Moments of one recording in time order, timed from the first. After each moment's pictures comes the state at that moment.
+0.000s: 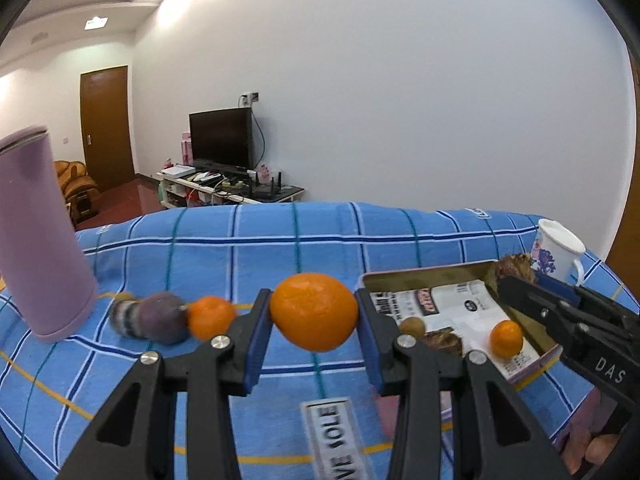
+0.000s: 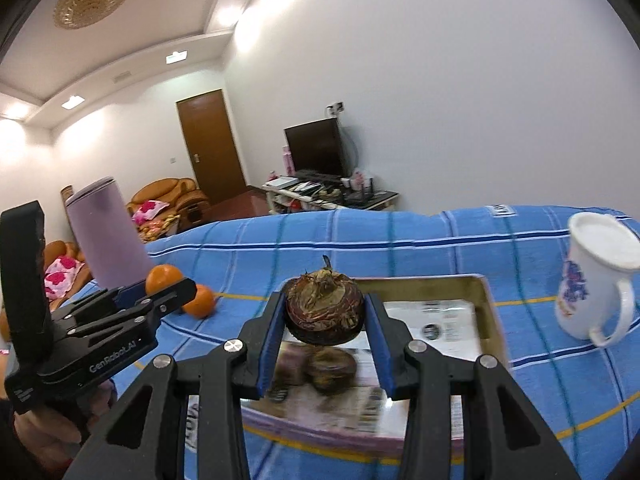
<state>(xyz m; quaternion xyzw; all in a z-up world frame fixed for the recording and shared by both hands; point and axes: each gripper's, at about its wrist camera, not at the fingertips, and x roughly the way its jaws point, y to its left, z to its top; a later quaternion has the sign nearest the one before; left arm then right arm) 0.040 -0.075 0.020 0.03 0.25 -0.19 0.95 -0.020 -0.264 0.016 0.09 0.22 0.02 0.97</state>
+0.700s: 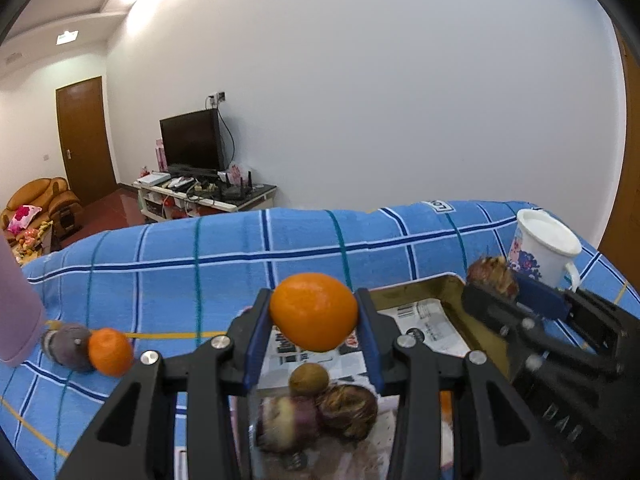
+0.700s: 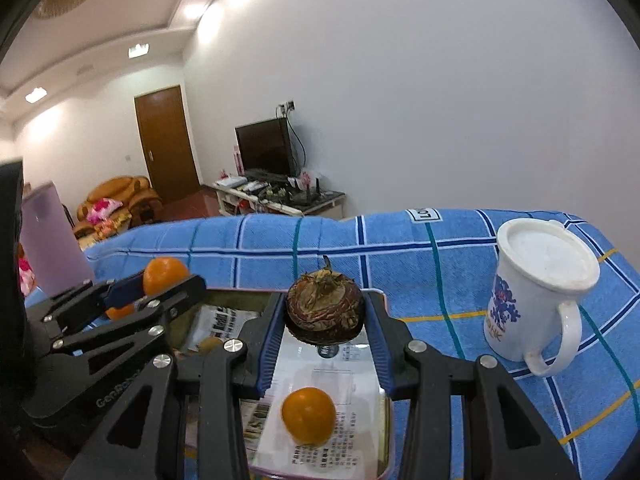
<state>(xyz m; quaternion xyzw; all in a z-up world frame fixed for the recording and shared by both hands) 0.055 -0.187 0.015 0.06 0.26 -0.22 0.94 -0.009 -0.319 0.010 0.06 0.24 -0.06 0.97</state>
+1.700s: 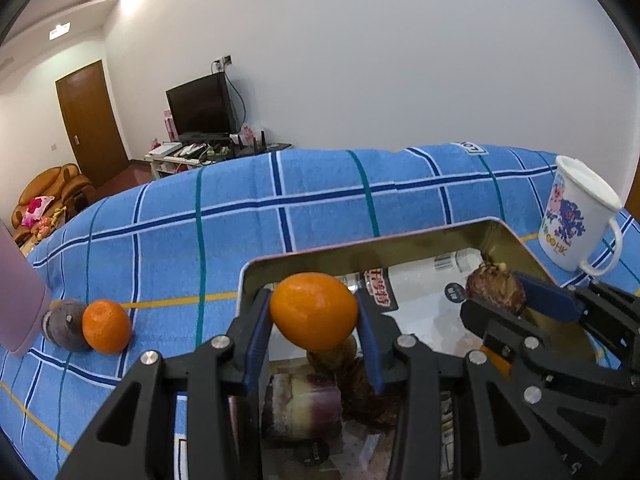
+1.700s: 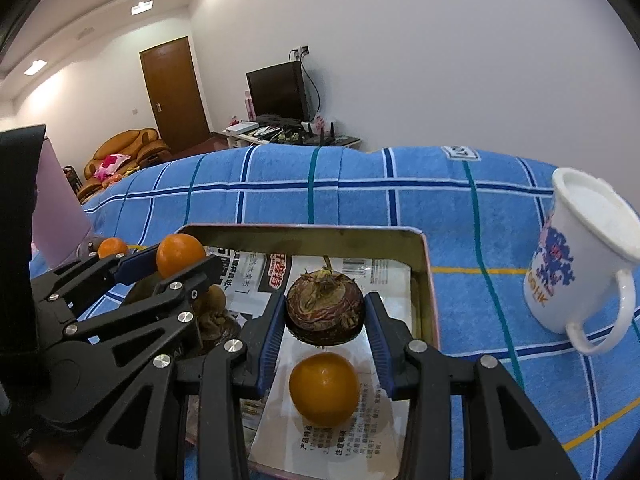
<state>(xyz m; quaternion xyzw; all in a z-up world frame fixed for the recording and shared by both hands) 0.070 -0.191 -0.020 0.10 0.33 -0.18 0.92 0.021 -0.314 -0.023 0.06 0.34 -0.02 0.94</state>
